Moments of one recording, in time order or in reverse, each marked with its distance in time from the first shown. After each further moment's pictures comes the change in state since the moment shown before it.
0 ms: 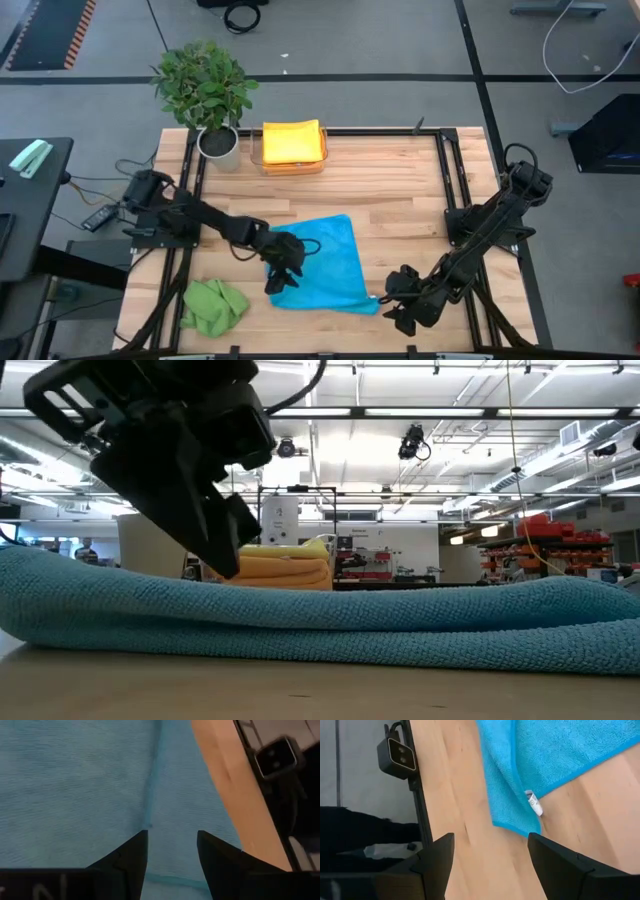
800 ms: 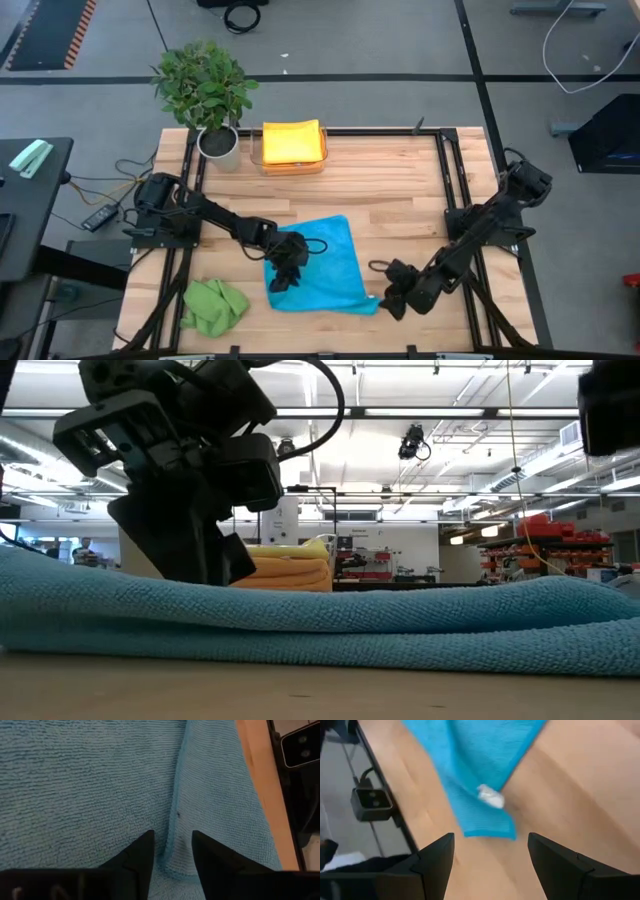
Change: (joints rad) left arm 0.030 0.108 0.044 -0.055 0.079 -0.058; right arm -0.047 -0.001 -0.187 0.224 -0.011 0.343
